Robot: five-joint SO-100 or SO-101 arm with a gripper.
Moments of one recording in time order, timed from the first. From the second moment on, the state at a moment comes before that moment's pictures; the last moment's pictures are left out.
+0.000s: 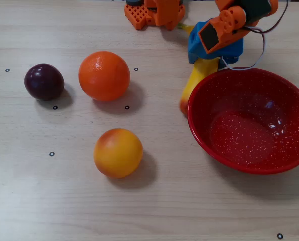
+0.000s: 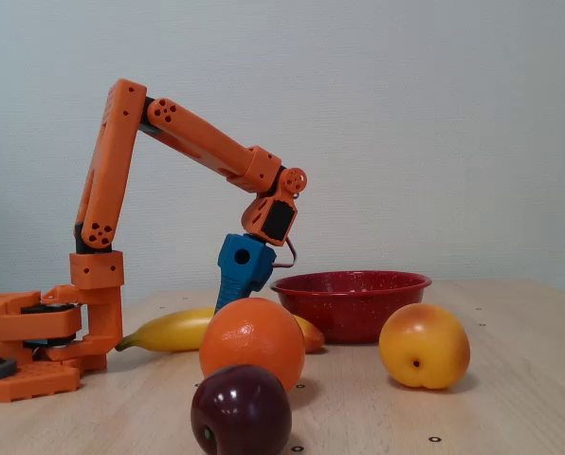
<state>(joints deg) -29.1 73.0 95.4 91.1 -50.4</state>
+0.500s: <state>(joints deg) -28.7 73.0 95.4 91.1 -50.4</state>
